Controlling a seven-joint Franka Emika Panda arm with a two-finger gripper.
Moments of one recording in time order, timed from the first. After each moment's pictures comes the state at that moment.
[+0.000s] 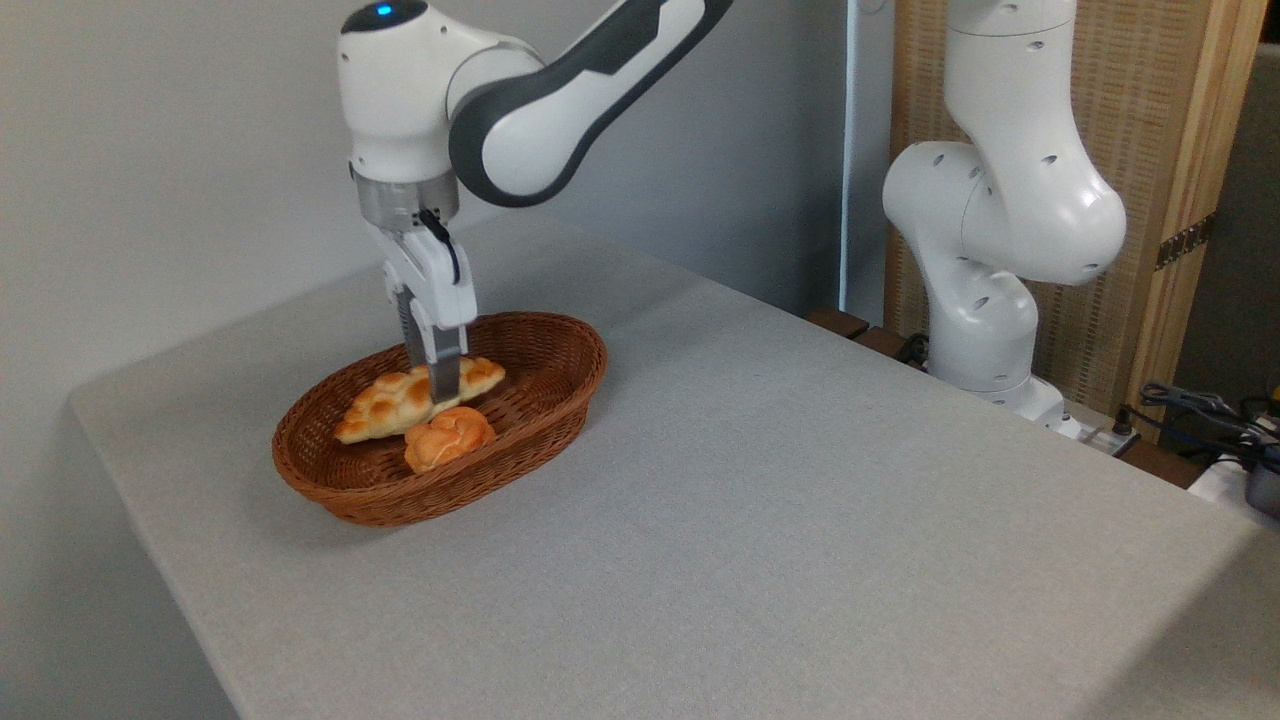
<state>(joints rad) -0.03 0.06 -0.47 -2.01 -0.11 2.22 0.48</state>
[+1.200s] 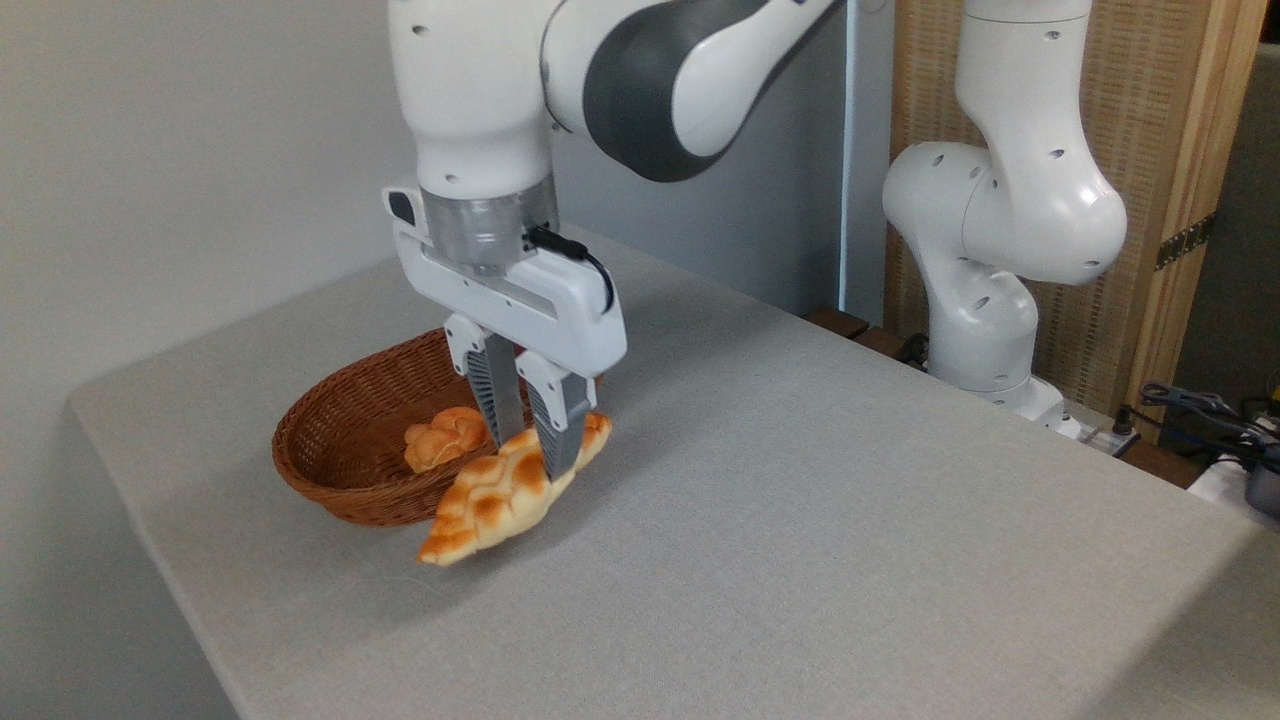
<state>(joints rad) -0.01 -0.06 -0.05 -1.98 -0.10 1.94 0.59</state>
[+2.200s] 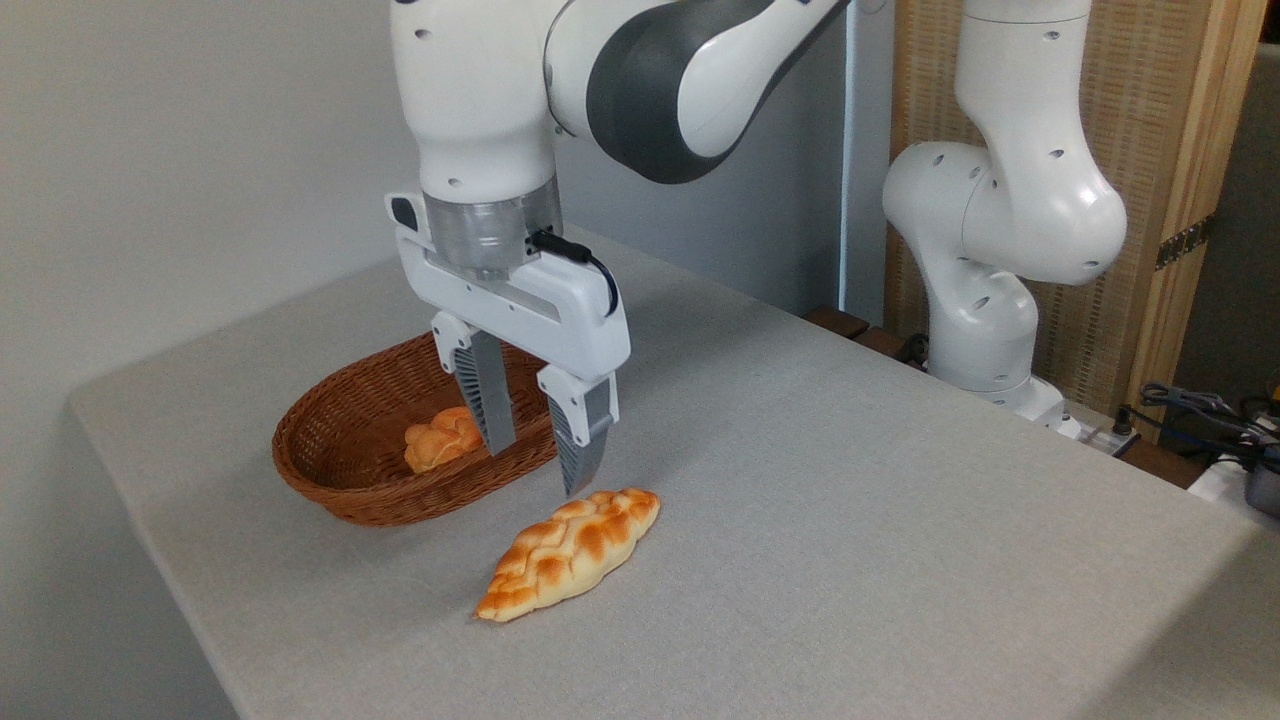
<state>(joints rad) -0.02 -0.06 -0.04 -1.97 -0.08 1.95 0.59</state>
